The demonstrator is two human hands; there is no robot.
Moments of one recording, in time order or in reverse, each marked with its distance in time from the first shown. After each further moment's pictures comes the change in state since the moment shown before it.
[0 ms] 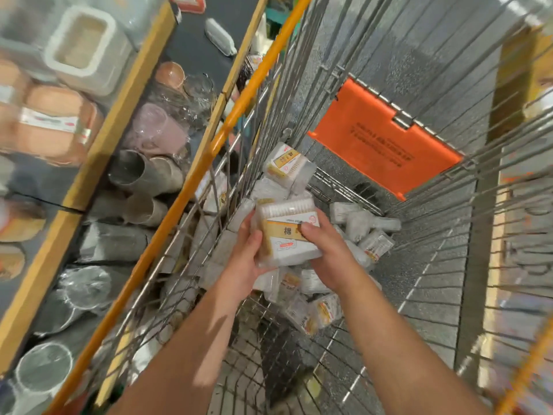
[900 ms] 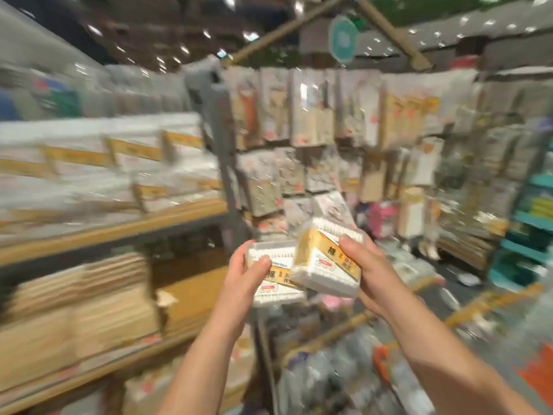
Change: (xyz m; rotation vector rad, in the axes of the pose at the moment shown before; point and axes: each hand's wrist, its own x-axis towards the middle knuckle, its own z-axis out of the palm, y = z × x) left_hand -0.734 0.082 -0.054 0.048 0.756 1.105; right_hand -0.531 -0.058 0.389 -0.179 -0.884 -0.387
